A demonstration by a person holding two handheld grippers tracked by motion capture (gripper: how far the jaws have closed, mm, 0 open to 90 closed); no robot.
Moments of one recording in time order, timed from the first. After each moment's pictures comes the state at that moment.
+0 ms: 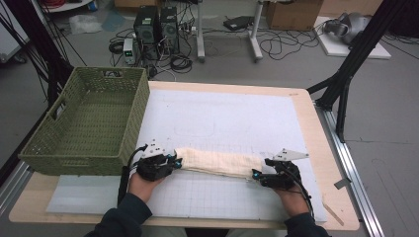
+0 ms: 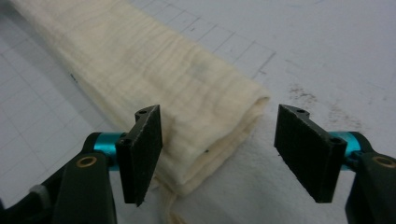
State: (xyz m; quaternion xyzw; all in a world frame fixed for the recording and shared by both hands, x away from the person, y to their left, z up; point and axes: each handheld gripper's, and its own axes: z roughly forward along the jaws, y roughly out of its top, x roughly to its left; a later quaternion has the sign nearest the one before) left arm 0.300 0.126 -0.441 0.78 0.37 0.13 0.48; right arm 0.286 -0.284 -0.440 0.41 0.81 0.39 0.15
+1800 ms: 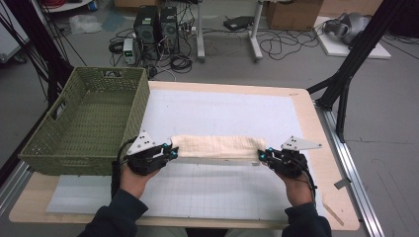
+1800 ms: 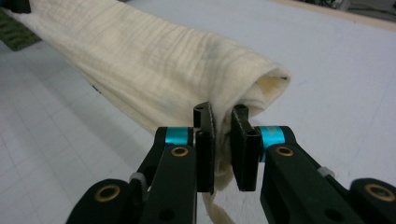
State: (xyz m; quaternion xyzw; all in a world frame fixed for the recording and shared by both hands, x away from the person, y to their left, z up) left arm 0.292 0.140 -0.390 0.75 0.33 0.17 0.54; right arm 0.295 -0.287 -0.392 0.38 0.78 0.47 0.18
